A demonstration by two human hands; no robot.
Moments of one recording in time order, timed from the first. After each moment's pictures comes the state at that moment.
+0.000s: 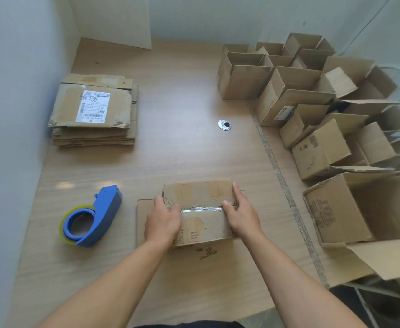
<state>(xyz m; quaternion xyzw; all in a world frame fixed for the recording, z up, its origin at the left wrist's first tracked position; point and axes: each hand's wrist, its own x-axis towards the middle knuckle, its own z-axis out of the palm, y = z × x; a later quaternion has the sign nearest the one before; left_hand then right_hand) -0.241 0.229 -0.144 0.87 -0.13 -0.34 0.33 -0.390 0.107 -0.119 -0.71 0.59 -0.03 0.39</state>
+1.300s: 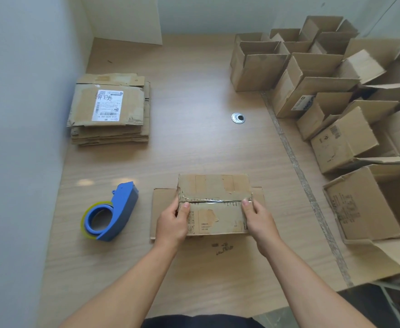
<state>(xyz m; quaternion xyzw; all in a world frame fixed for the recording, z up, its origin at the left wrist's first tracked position) -0.237 0.258 -0.163 0.76 -0.17 -0.37 0.51 -0.406 0.122 -0.152 -0.61 0.60 -0.13 0.51</state>
